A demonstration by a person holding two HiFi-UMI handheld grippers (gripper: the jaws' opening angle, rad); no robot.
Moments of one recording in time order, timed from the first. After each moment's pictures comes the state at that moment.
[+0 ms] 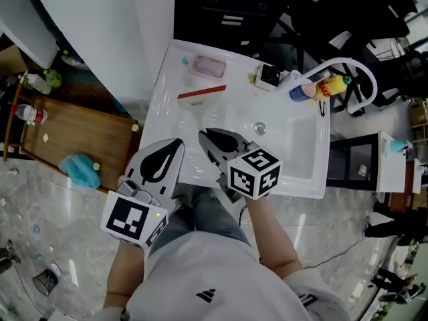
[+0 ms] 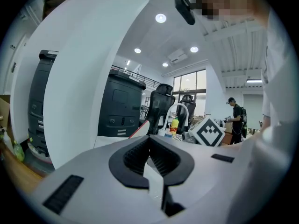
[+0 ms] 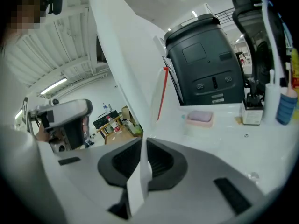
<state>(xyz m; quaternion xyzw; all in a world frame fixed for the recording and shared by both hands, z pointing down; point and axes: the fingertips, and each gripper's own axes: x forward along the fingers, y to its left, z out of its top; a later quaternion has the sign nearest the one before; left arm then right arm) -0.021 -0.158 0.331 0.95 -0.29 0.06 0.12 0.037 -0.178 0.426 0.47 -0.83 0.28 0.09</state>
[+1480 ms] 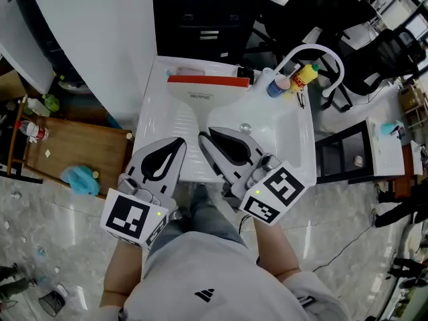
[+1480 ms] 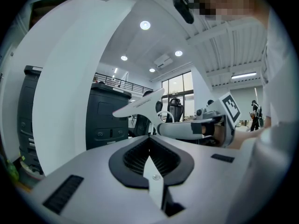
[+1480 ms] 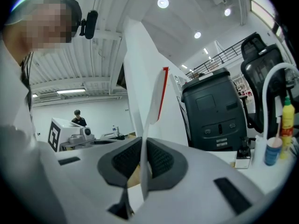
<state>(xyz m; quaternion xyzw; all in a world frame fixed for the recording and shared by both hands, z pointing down) -0.002 -0.100 0.280 0.97 -0.24 0.03 0.04 0.035 -0.097 0.267 0.49 -0.87 0.10 -0.03</state>
